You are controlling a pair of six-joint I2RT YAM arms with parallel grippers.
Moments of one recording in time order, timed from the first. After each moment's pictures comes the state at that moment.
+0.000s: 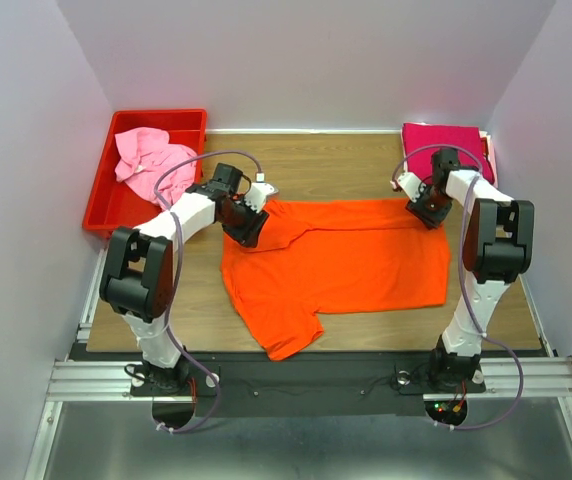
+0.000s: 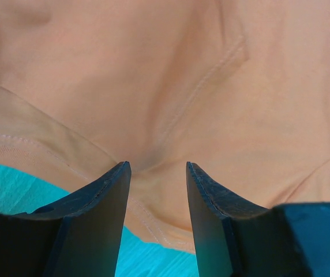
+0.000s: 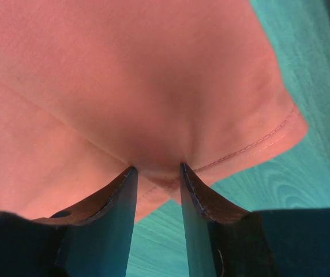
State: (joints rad) left arm -0.34 1.74 1.22 -0.60 0.36 0.38; right arm -0.08 2.02 1.48 -0.75 -0.08 -1.02
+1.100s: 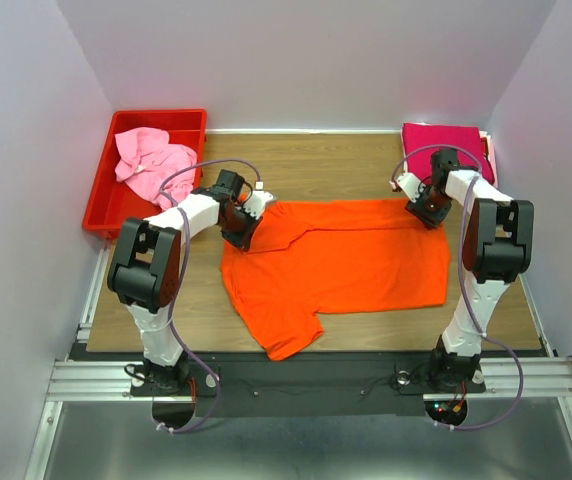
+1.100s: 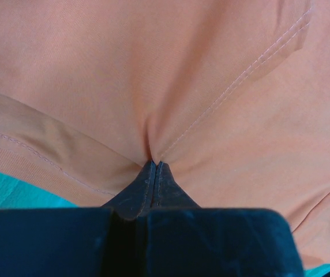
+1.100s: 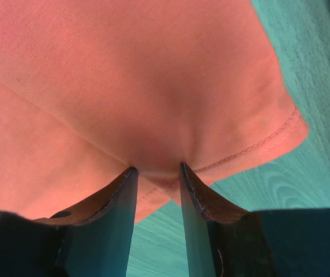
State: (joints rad) left arm -0.34 1.82 1.20 -0.59 0.31 0.36; right arm -0.08 2.02 1.48 -0.75 -0.07 -1.02
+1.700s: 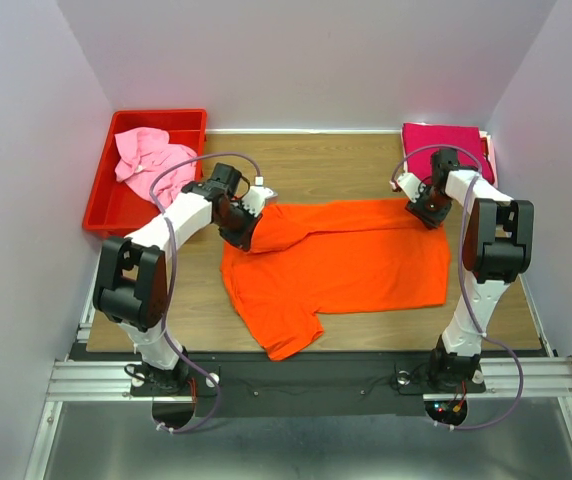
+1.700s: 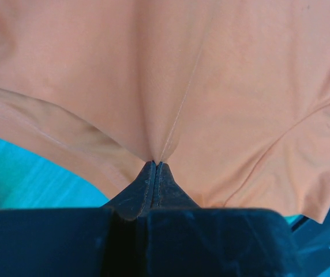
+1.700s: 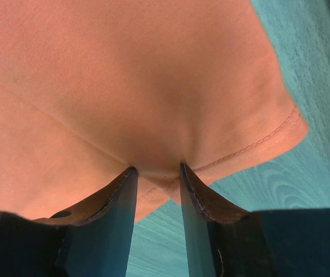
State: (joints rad) left arm -0.35 1.68 1.24 -0.76 0.36 0.37; right arm -0.08 2.02 1.48 -0.75 -0.06 -1.02
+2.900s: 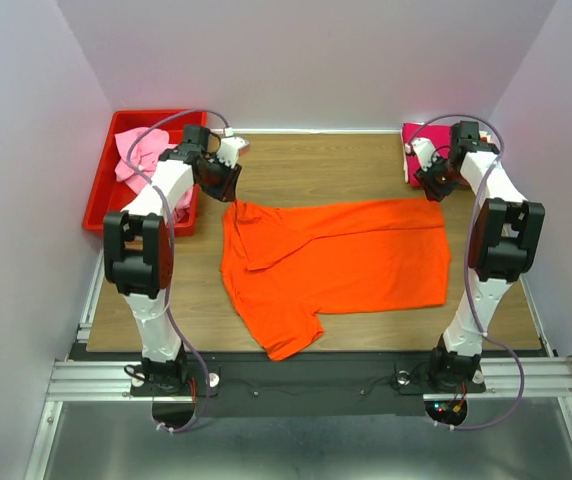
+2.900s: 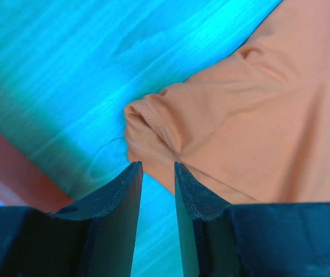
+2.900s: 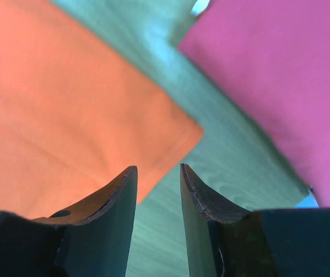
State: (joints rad) left arm -0.15 1.88 1.59 -0.67 0.39 0.40; right arm -0.14 2.02 1.71 -0.82 -0.24 -0.92
